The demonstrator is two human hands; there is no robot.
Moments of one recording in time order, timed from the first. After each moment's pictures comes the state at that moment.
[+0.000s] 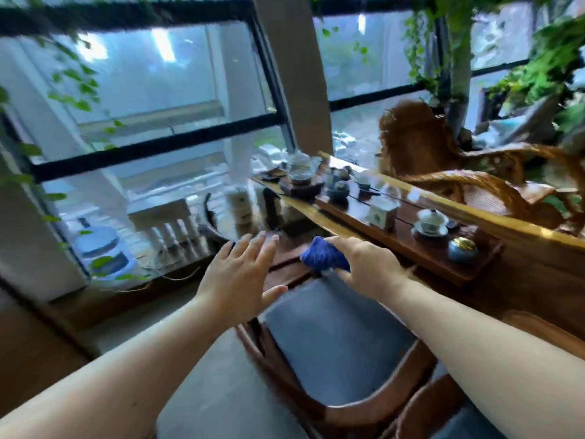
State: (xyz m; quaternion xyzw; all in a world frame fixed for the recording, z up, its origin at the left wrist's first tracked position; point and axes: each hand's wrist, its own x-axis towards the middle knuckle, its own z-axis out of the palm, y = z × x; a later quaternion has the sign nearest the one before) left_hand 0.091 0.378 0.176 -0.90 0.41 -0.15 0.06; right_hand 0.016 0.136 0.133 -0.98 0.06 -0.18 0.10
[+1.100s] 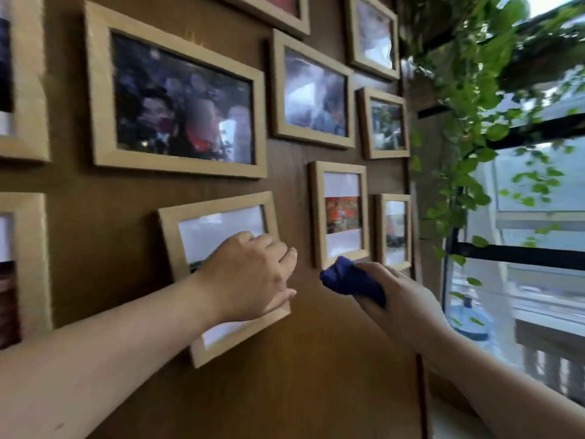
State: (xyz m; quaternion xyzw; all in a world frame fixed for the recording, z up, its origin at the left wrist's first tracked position) left_hand -0.094 0.741 0.454 -0.87 -0.06 -0.16 0.47; right_hand 0.133 0.613 0.346 -0.71 -0.53 -0.28 0.36
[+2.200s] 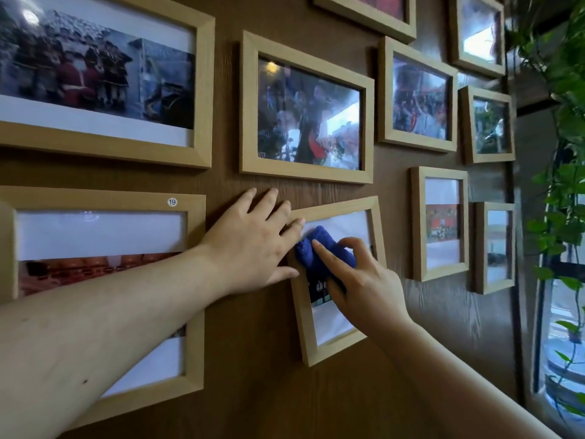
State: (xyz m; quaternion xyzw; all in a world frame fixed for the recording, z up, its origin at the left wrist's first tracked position) left_hand -0.217 0.796 0.498 -0.80 -0.24 -0.13 0.54; right_hand -0.021 0.743 0.395 -0.58 -0.60 -0.43 0.35
